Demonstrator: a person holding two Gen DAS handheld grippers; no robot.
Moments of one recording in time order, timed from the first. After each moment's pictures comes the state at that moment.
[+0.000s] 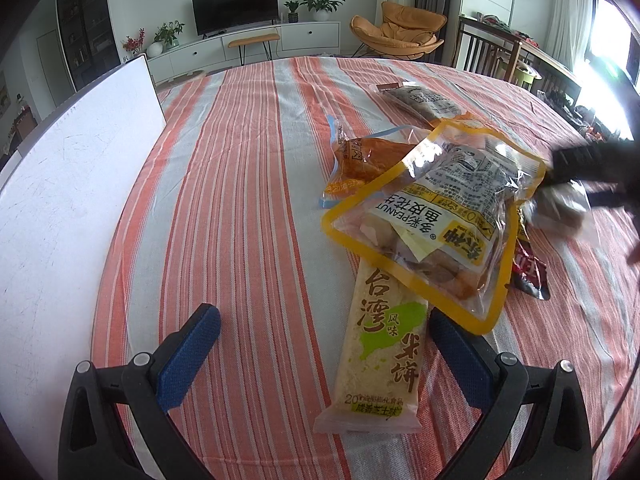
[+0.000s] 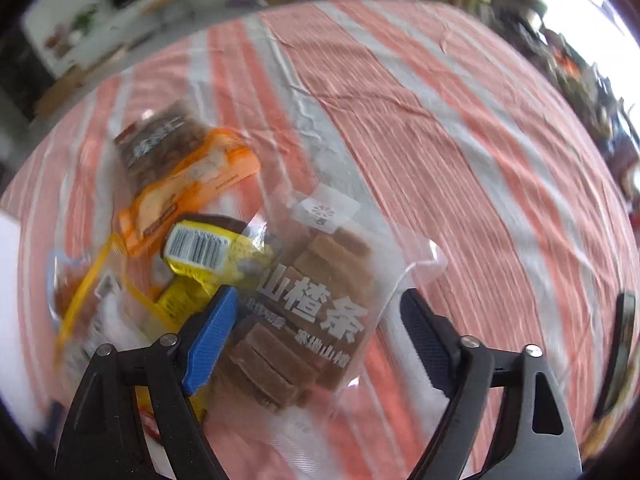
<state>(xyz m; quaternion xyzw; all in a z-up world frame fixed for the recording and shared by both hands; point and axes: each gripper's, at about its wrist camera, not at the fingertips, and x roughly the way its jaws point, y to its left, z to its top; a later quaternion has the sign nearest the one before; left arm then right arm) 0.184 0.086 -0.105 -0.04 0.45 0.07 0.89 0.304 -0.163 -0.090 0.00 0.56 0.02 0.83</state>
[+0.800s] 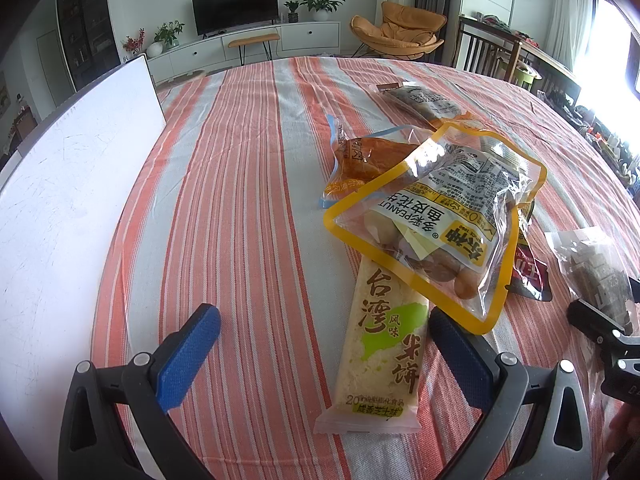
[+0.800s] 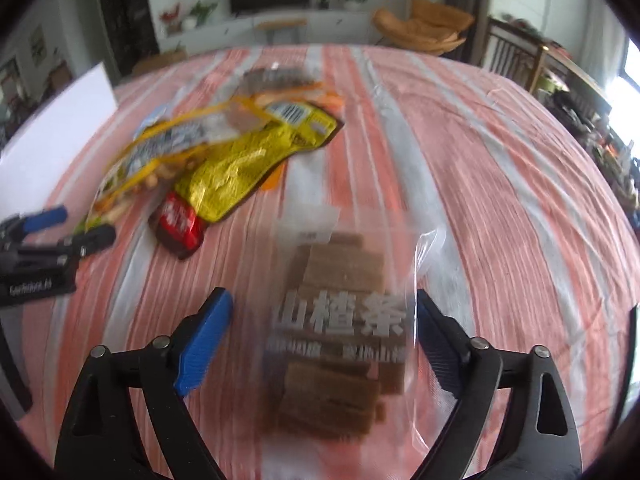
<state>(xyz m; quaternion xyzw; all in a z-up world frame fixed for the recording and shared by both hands) 0.184 0.086 -0.104 -0.04 0.45 0.07 0.89 0.162 -0.194 -0.109 -0.07 0.44 0.17 0.88</state>
